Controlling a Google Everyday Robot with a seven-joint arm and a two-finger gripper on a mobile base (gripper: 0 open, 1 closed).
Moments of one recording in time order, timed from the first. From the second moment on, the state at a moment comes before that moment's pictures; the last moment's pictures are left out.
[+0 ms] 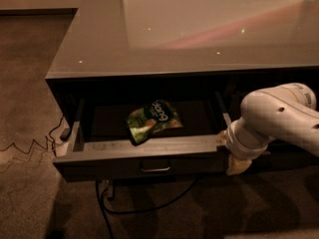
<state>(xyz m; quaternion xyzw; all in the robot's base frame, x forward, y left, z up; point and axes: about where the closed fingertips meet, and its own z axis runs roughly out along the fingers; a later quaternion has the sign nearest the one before) 0.470 -0.210 0.681 -0.75 0.65 -0.05 0.10</state>
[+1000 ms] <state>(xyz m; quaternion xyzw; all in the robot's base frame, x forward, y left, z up) 0.467 -0.197 0.728 -0.76 0.62 -0.08 0.16</state>
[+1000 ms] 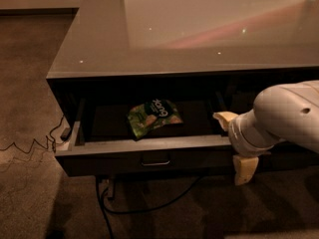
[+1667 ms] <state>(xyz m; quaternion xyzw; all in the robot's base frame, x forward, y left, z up) 0.489 -0.172 0.768 -0.77 0.58 -0.11 0.23</state>
